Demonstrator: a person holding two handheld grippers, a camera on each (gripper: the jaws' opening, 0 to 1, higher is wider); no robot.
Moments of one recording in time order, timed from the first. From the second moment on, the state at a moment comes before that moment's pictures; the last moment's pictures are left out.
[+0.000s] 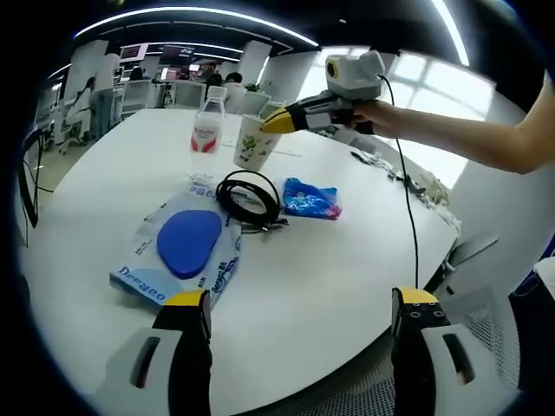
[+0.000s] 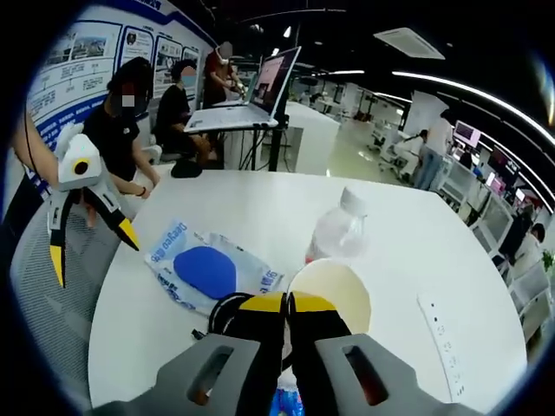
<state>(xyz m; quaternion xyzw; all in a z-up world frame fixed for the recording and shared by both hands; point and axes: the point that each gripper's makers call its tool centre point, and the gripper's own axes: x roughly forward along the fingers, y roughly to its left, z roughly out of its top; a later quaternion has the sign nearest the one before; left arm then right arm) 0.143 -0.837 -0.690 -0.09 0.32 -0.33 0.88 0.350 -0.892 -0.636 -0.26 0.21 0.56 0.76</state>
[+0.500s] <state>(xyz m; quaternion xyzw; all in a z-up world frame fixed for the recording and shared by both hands) 0.145 -0.835 -0.690 -0.10 0.32 -0.32 0.88 0.396 -0.893 -0.646 -0.27 0.21 0.54 0.77</state>
